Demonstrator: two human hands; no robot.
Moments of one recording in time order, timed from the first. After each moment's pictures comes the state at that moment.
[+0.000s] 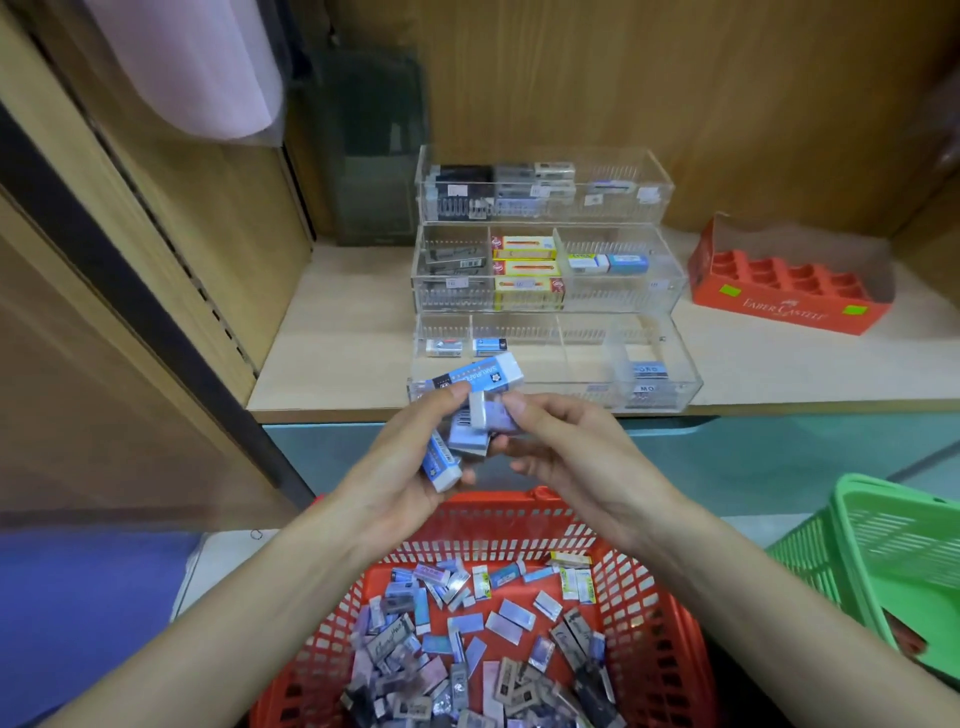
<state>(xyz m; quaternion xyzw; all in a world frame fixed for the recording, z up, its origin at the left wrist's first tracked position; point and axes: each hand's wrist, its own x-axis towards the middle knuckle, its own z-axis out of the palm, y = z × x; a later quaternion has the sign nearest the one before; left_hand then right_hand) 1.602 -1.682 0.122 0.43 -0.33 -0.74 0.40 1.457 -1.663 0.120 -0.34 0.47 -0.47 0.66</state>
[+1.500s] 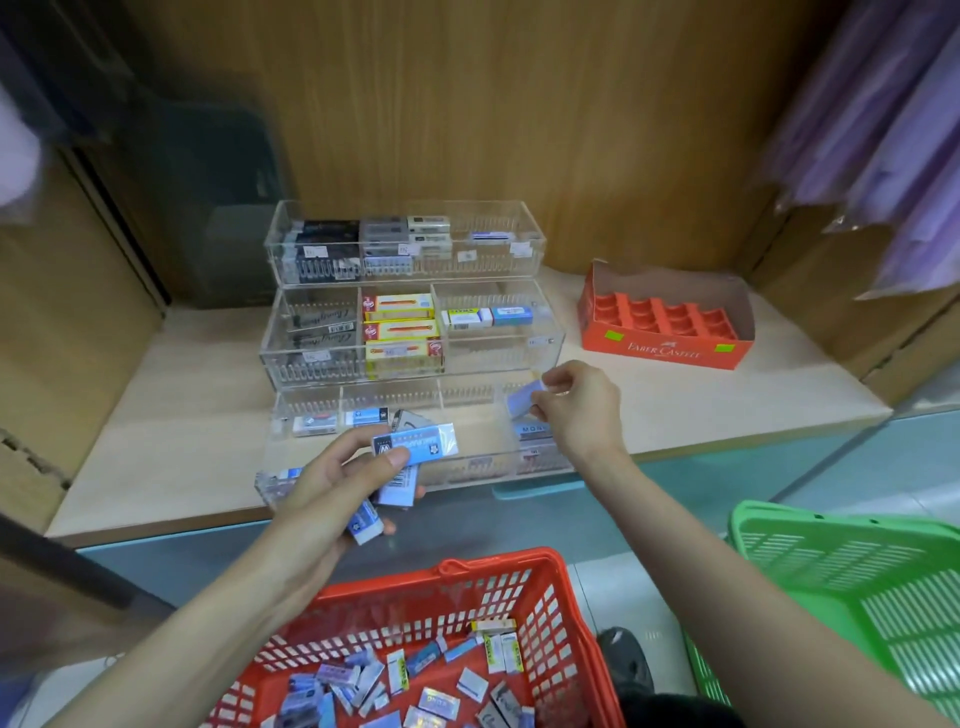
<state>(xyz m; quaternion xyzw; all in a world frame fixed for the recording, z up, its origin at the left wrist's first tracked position) 1.555 -1.734 0.093 0.44 -0.43 -0.68 0.40 1.325 -1.768 0.085 -0.43 0.78 -0.41 0.20</state>
